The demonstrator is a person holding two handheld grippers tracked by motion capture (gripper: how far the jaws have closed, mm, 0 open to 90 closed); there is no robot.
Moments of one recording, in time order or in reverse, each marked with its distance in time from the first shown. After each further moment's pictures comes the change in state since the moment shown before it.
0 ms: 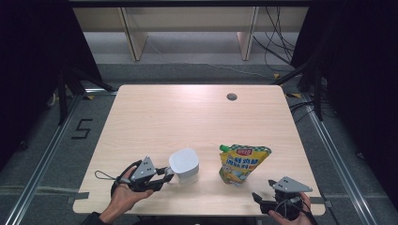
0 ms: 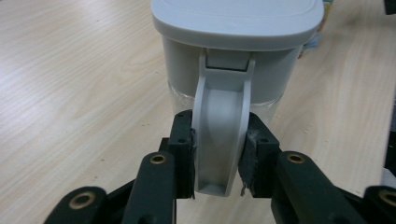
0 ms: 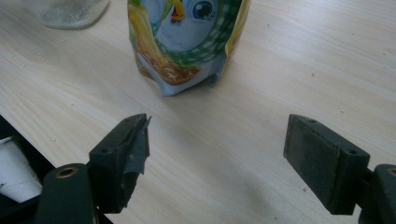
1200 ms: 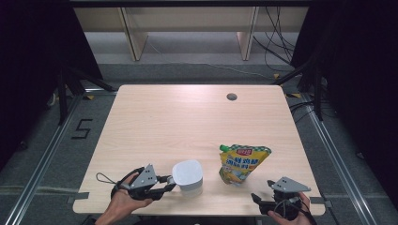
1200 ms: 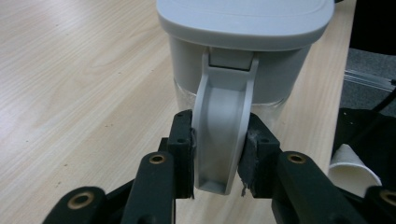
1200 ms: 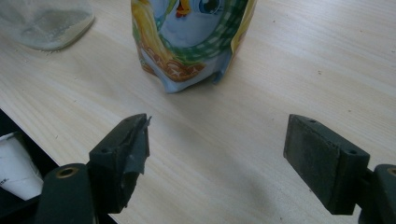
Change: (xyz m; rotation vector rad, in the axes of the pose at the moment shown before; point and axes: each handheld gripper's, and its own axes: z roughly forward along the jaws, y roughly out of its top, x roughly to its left) left arm -0.013 -0.003 -0.006 0.014 -0.086 0.065; right arm 0.003 -0.001 0.002 0.016 0.011 0.019
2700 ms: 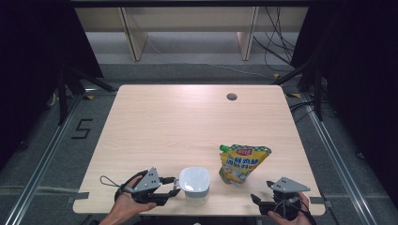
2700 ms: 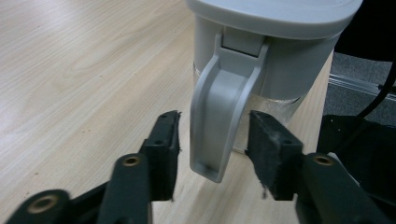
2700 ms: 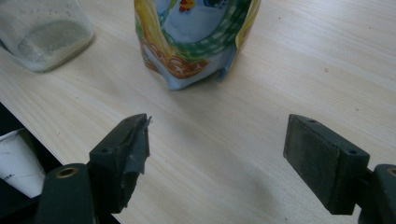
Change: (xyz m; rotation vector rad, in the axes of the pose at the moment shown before) left arm -0.011 -0.001 0.005 -0.023 -0.032 -0.018; right arm -0.002 -0.001 0.003 -0.002 0.026 -0.016
